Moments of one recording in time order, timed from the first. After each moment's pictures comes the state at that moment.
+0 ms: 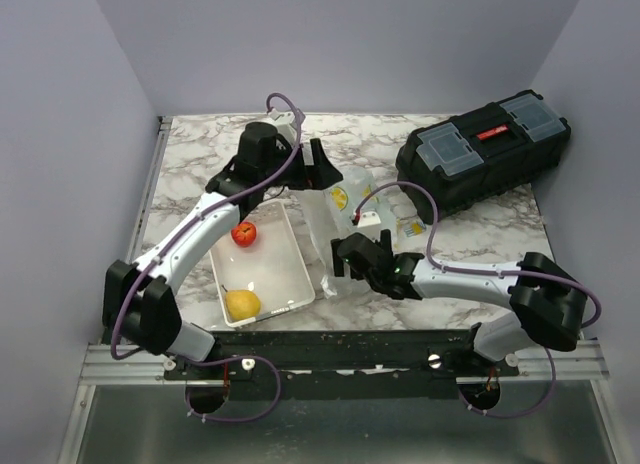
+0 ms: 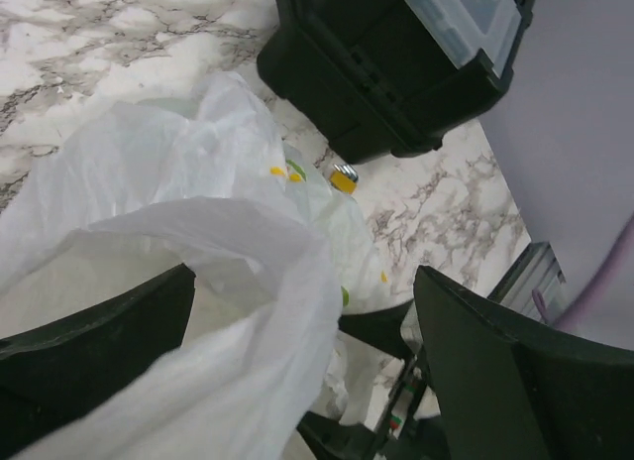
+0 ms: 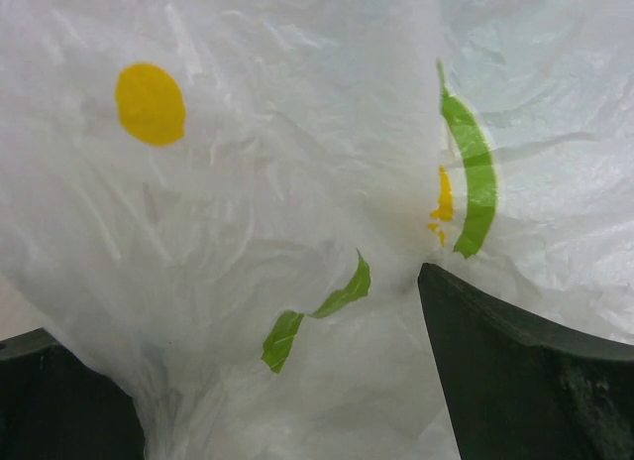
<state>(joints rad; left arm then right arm) -0.47 1.50 1.25 -0.16 0.40 -0.53 1.04 1.47 0.76 -0.16 0.56 0.65</state>
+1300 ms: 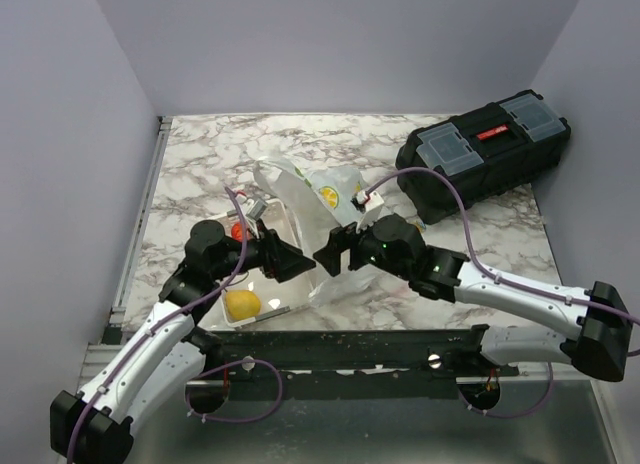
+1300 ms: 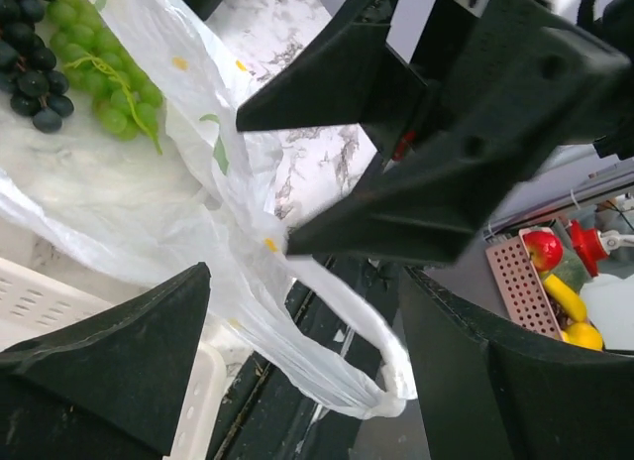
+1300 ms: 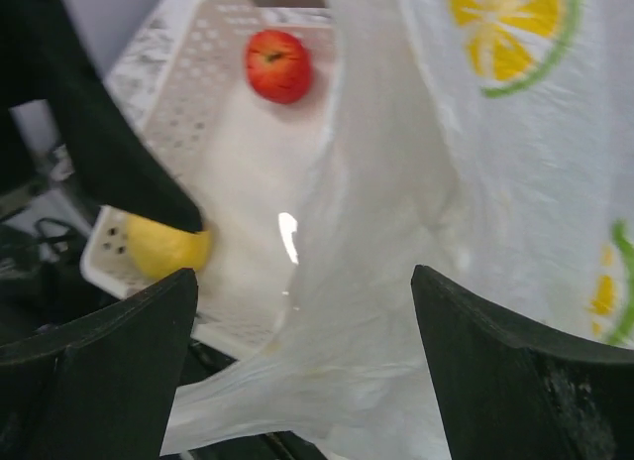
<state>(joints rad) -0.46 0.69 0.50 0.02 0.71 -0.63 1.03 1.18 0.82 -0.07 0.23 0.44</state>
